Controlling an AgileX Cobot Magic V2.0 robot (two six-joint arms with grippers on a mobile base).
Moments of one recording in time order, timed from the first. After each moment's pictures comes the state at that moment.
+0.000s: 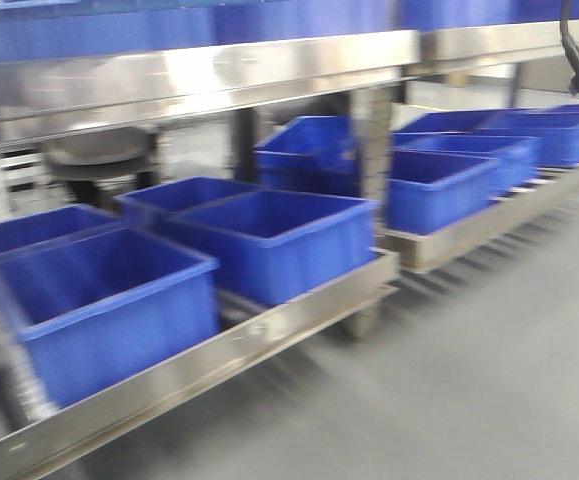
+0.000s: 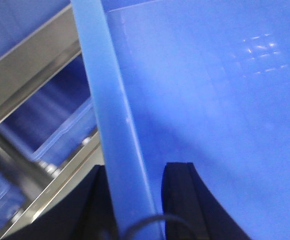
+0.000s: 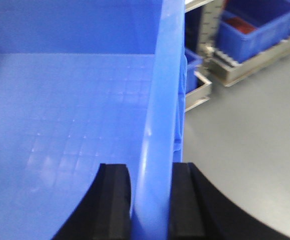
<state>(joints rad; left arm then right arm) -0.27 1.69 -2.15 0.09 1.27 -0.11 0.30 1.78 -2.30 -0.09 1.20 0.20</state>
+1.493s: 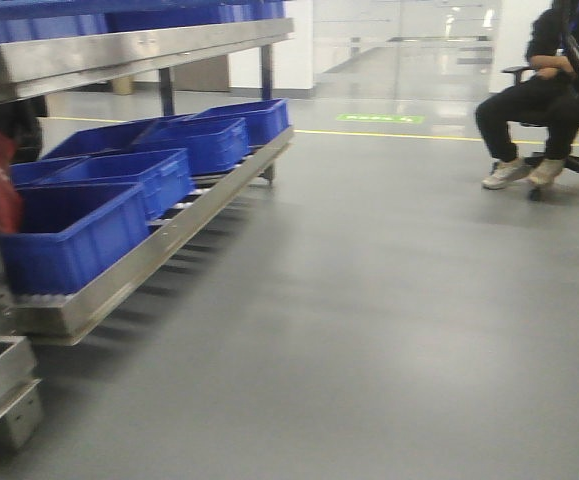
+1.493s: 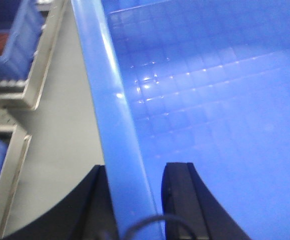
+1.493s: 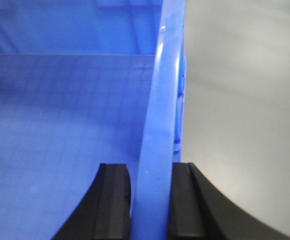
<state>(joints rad) -0.27 1.69 -2.15 0.09 1.27 -0.11 0.30 1.78 -2.30 -0.09 1.20 0.20</state>
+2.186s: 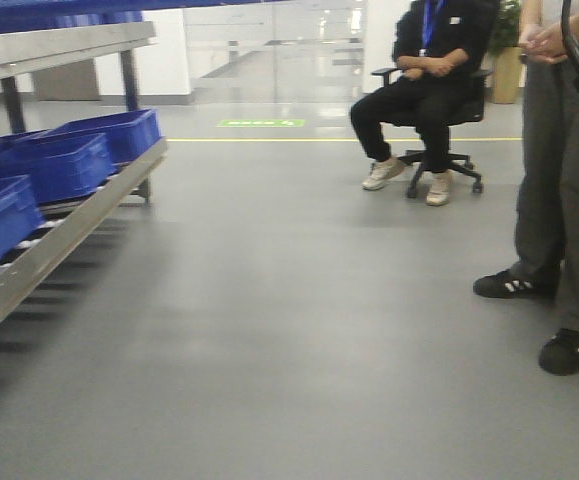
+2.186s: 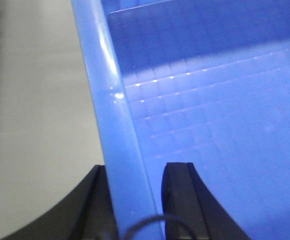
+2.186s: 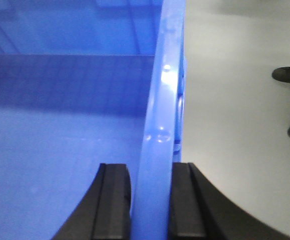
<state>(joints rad) -0.27 1.69 -2.15 0.09 1.27 -0.11 0.30 1.78 -2.30 -0.09 1.20 0.20</state>
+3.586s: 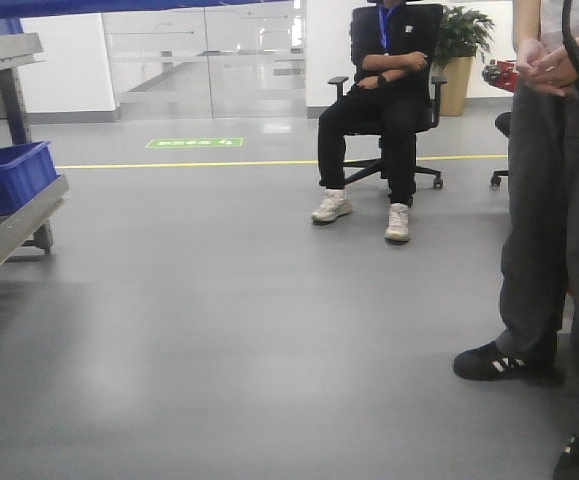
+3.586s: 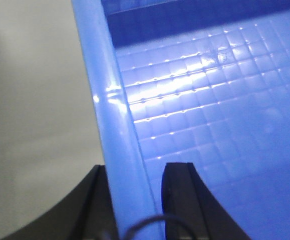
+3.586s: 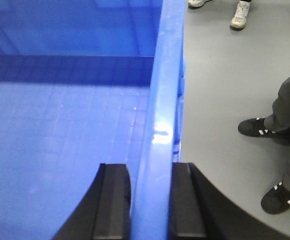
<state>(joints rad) -0.27 1.69 -2.15 0.09 1.27 -0.11 0.30 1.78 -2.30 -0.09 1.21 0.20</state>
